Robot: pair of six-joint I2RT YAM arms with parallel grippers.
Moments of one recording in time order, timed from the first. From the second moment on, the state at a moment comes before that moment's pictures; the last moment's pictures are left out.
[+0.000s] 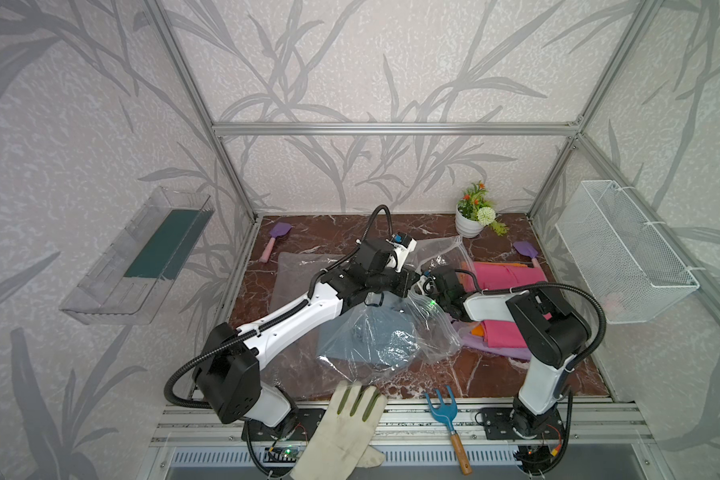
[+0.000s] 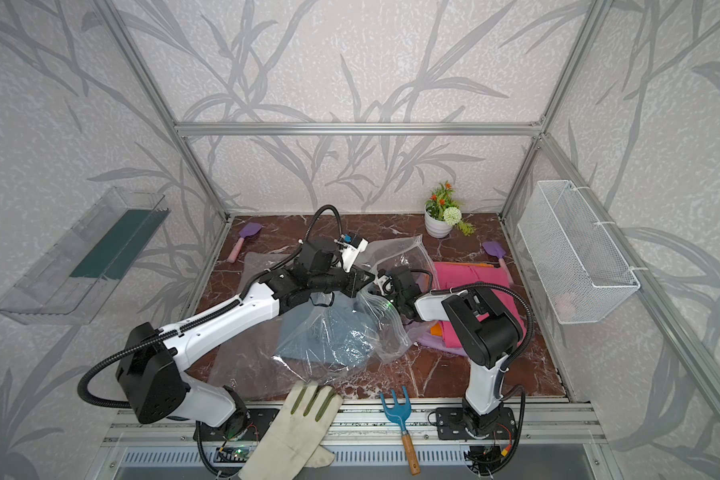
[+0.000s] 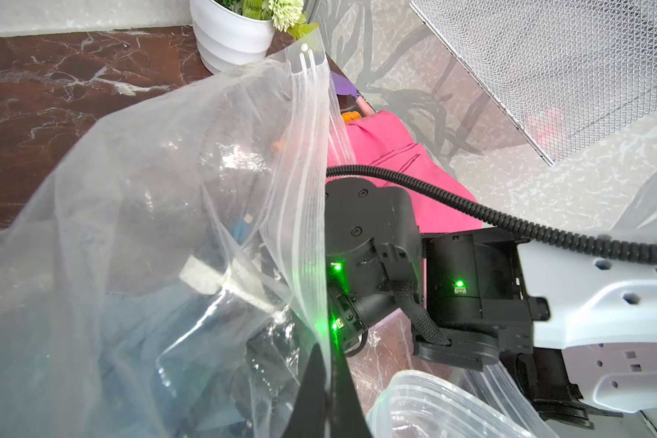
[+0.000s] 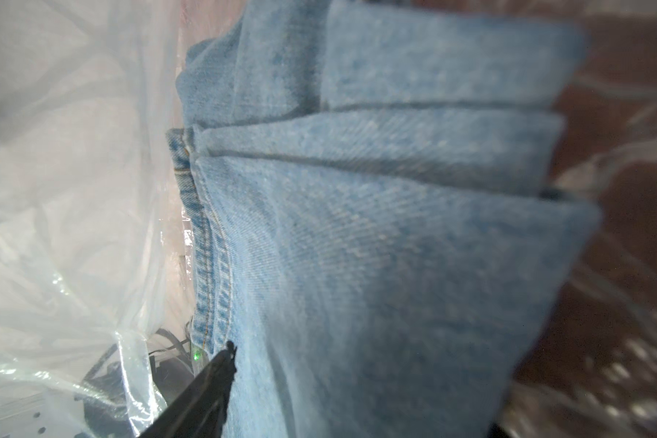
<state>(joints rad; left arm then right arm) -0.73 1.49 1.19 -0.25 0.32 -0.33 0.53 1.86 0.84 0.25 -0.70 0.73</state>
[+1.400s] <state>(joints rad) -0.73 1.48 1.17 -0.27 0.29 -0.31 0.45 1.69 0.77 0.10 -0.61 0.72</state>
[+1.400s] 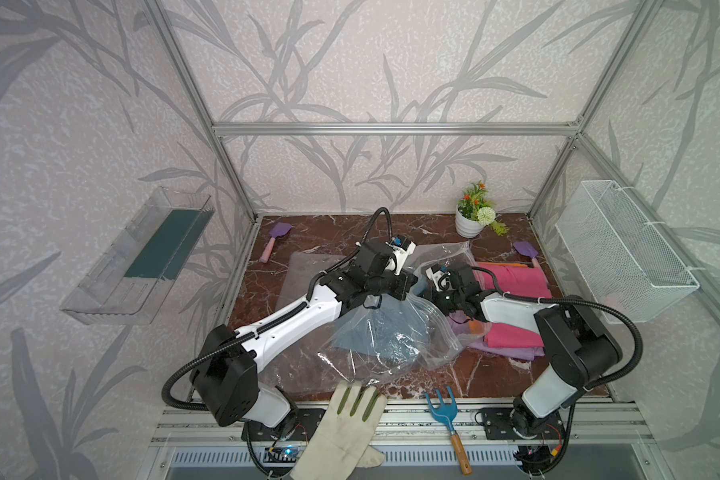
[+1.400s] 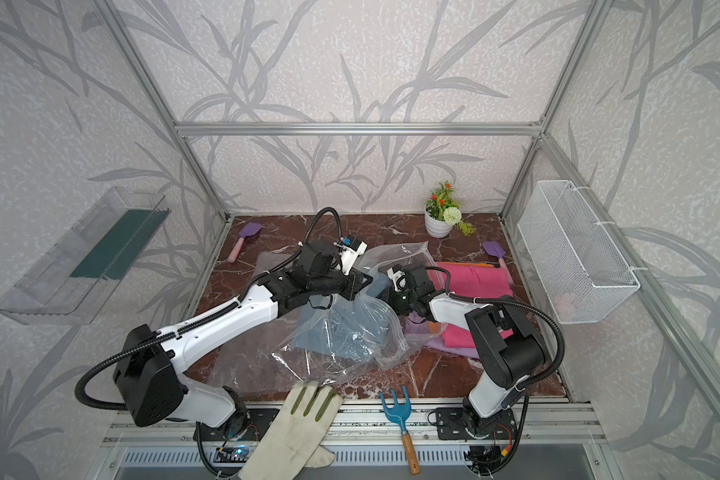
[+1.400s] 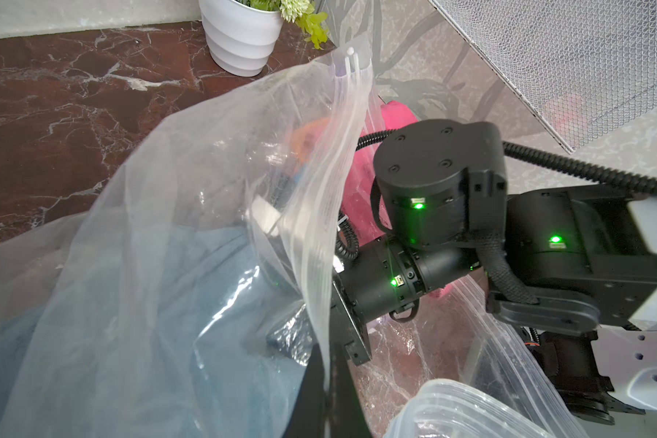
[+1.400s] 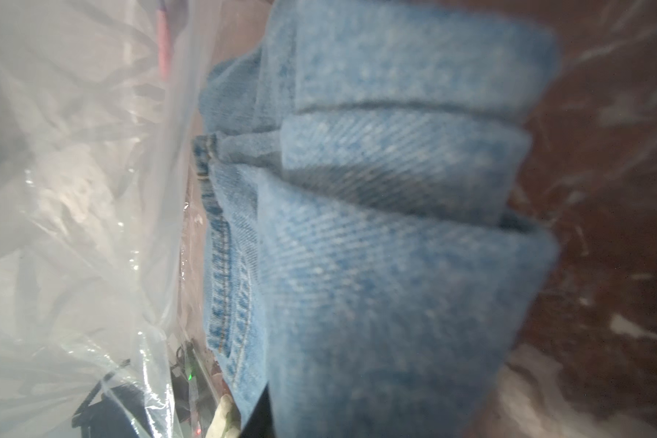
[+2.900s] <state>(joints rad) -0.73 1.51 1.17 -0.28 0.22 -0.32 0.38 1.36 0.76 -0.12 -0.51 0.62</state>
